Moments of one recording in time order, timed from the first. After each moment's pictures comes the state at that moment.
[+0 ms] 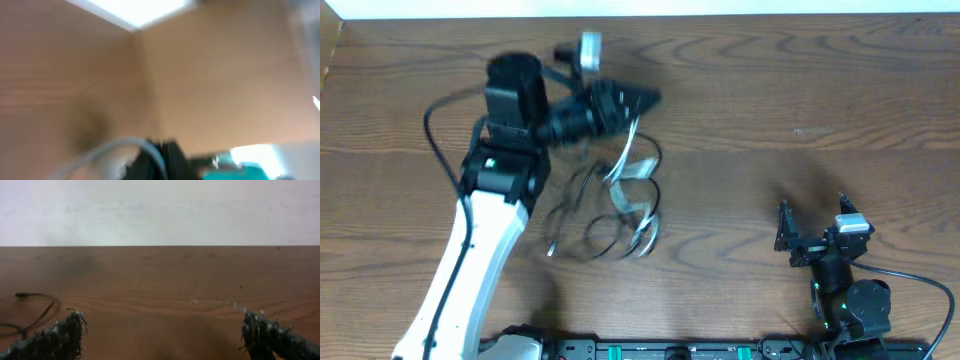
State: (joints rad) left arm -0.21 1.35 1.20 0.02 0.99 -1.02; right arm 0.18 0.01 0.01 -0.07 0.07 0.07
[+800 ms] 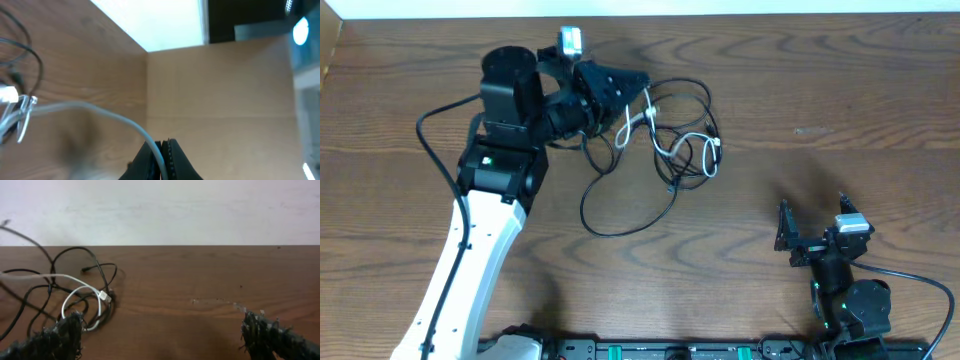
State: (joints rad) left arm -0.21 1.33 1.22 -0.17 0.79 -1.19; right arm 0.18 0.01 0.01 -0.06 0.07 0.07
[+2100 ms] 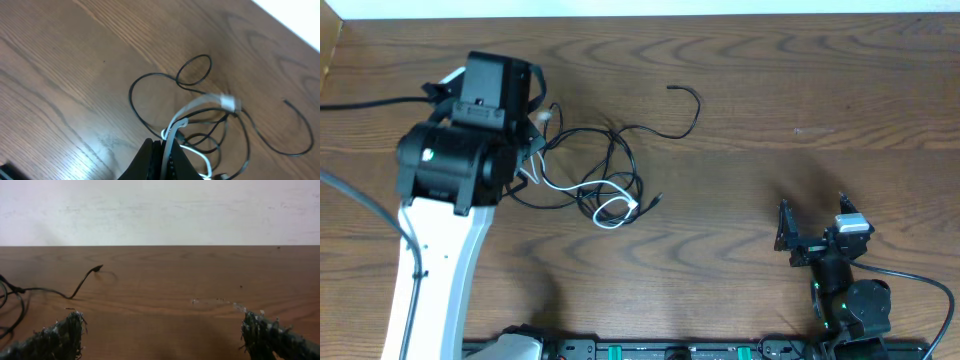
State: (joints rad) left arm -0.21 1.36 1.71 -1.40 -0.37 -0.80; right arm 0.18 0.01 0.01 -0.06 0.07 0.07
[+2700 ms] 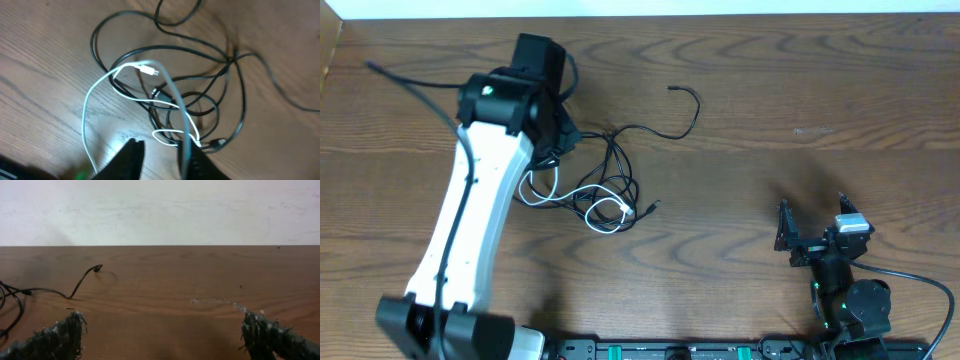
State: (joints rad) left arm -0.21 1.62 1.67 -1.39 -0.13 -0.74; right arm 0.18 0.01 0.01 -0.06 0.07 0.07
